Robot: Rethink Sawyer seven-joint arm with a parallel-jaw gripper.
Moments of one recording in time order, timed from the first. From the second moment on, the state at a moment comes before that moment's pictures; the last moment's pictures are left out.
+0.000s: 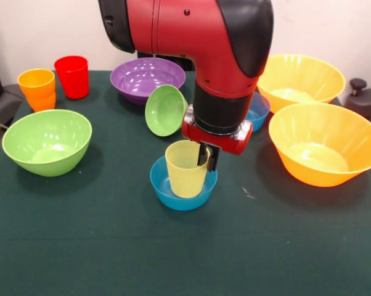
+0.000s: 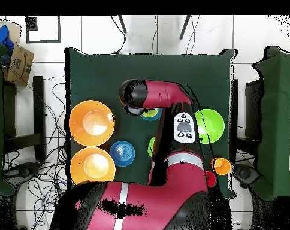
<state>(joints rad) -0.19 -0.37 0.02 1.25 -0.13 0.78 2.06</state>
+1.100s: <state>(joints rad) -0.19 -0.38 0.02 1.25 -0.14 0.86 2.06</state>
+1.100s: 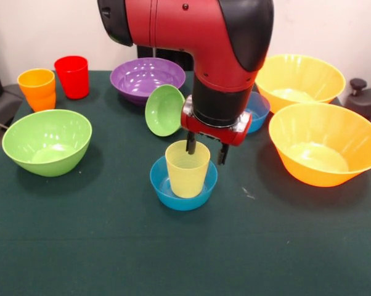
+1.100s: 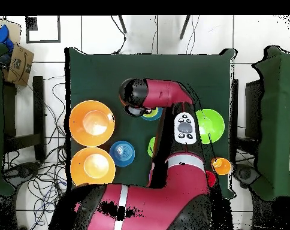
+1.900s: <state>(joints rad) -0.21 -0.53 0.02 1.28 -0.14 0.89 2.06</state>
